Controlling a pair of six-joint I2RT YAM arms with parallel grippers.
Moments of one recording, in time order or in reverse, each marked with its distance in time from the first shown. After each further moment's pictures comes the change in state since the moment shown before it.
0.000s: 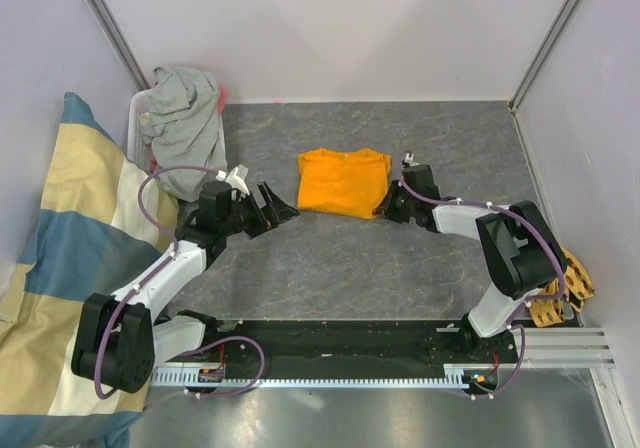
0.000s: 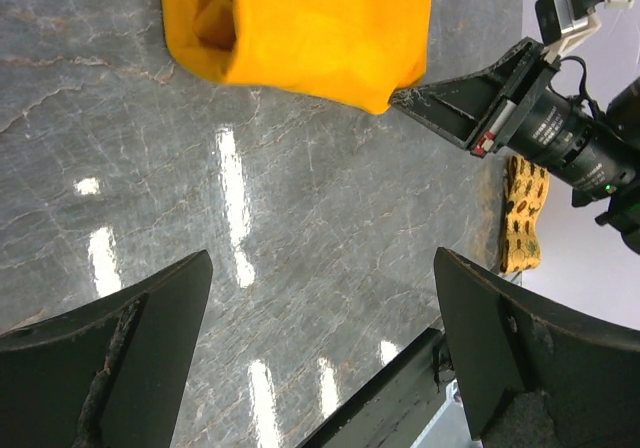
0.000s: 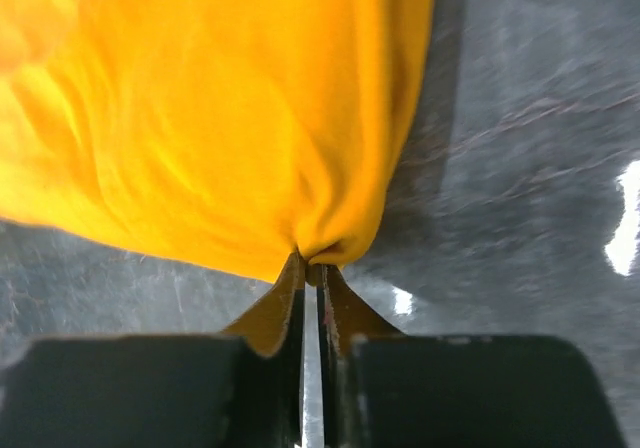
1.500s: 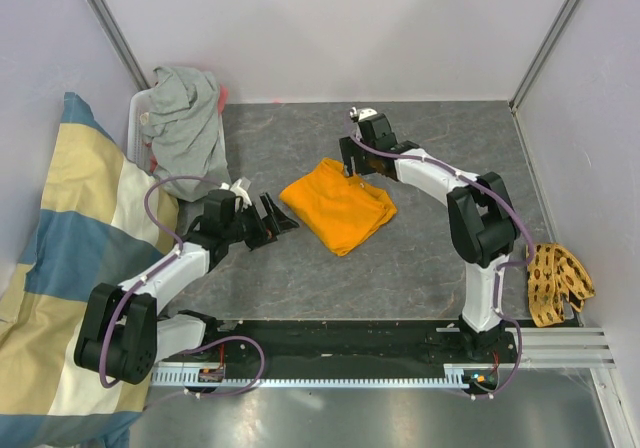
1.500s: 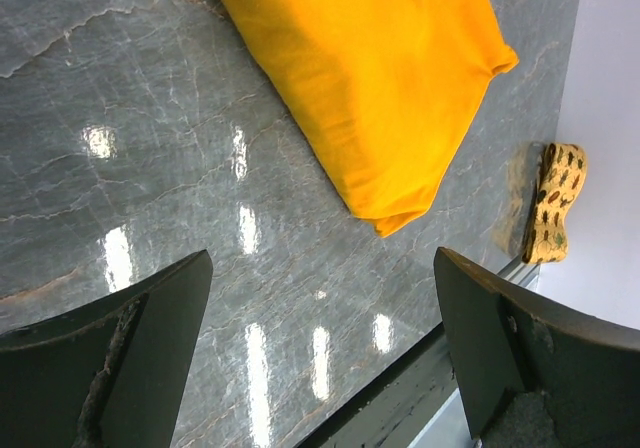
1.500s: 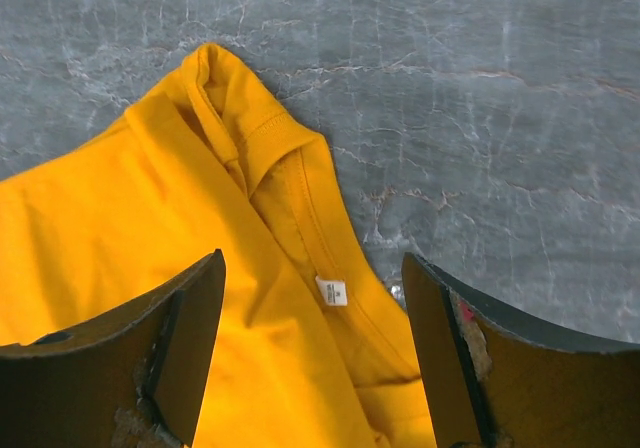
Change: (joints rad) left arm 0.000 0.045 -0.063 -0.007 -0.004 0.001; right arm 0.133 0.278 0.687 -0.381 0.267 -0.443
